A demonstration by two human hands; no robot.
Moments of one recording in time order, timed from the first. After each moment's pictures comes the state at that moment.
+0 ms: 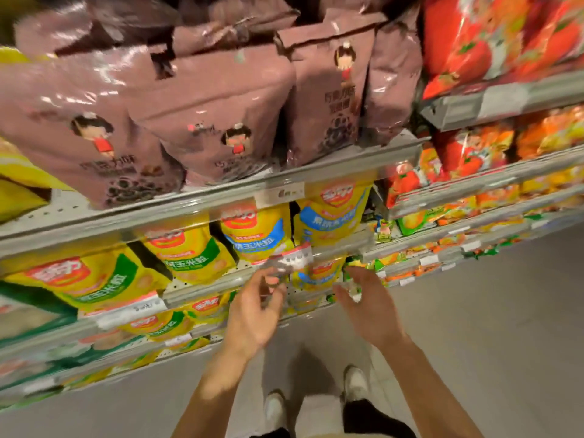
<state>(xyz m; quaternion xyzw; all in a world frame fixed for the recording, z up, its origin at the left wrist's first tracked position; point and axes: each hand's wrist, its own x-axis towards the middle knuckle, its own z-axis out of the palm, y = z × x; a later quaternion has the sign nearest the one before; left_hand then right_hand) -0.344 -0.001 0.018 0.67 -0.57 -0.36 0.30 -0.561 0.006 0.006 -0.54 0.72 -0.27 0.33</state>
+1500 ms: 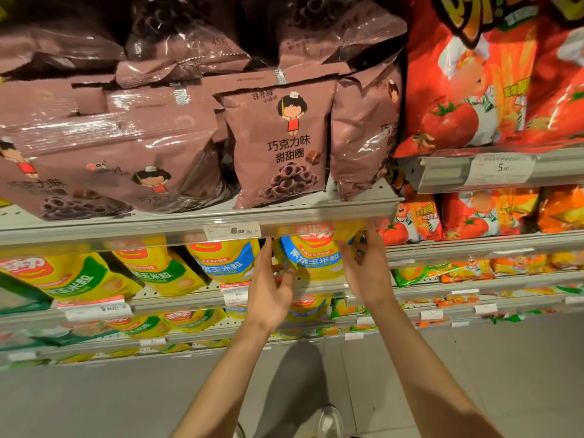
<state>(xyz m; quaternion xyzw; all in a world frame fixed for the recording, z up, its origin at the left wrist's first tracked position) -0.468 -0.095 0.016 0.68 -0.47 -0.38 0.41 -0.651 -0.157 0.010 -0.57 0.60 -0.43 0.35</state>
